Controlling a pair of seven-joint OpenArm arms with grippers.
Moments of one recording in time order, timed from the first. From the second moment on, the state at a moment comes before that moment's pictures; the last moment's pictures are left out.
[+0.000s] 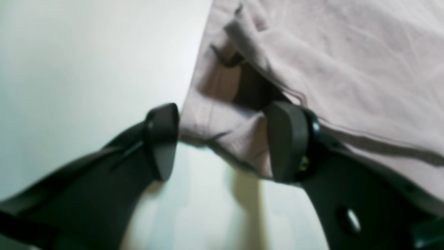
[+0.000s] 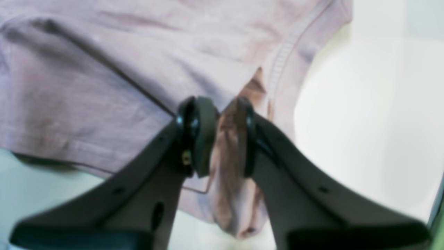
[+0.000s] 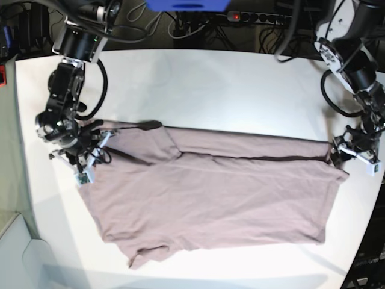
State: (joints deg) left arm -20.2 -19.3 -44.4 48.9 -3.4 -39.0 34.3; right arm 7.9 0.5 22.5 85.4 -8.8 39.6 -44.2
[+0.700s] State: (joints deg) left arm -18.1 -17.7 -44.0 54.7 -2.7 -39.4 35.2; right arm 8.0 0.5 22.3 85.4 -8.8 39.6 -43.8
